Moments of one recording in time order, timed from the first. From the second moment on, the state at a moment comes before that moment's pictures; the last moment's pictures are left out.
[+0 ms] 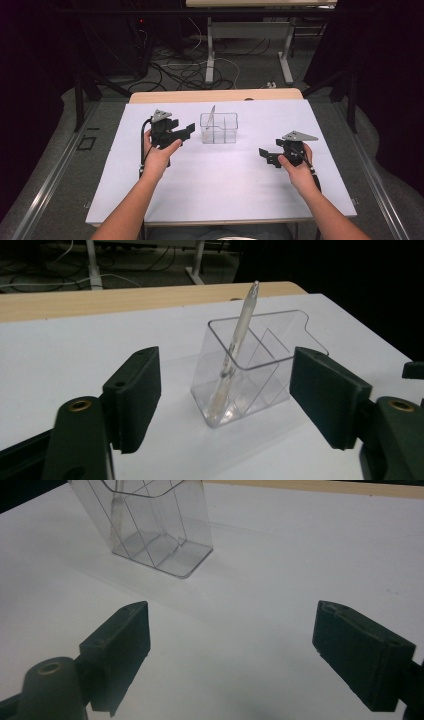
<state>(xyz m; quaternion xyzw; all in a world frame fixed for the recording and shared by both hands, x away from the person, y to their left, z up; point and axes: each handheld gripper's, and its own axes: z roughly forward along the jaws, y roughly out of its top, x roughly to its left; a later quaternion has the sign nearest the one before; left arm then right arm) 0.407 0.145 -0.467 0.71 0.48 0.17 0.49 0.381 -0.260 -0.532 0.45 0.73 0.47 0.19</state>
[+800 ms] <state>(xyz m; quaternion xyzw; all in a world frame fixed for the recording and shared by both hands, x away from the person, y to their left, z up) 0.373 0.193 -0.504 0.71 0.49 0.18 0.46 0.382 -0.260 -0.533 0.45 0.73 0.47 0.18</state>
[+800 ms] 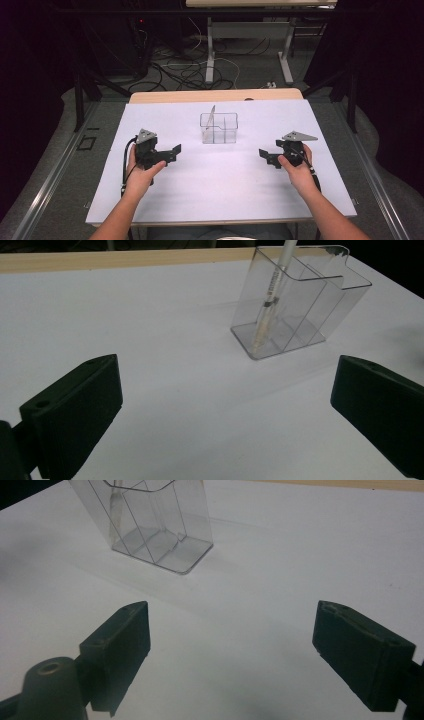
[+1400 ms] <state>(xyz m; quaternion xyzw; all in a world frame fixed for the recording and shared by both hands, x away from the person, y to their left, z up) 0.371 0.213 -0.521 0.71 0.51 0.19 0.45 0.383 -0.260 -0.534 0.45 0.74 0.47 0.18</state>
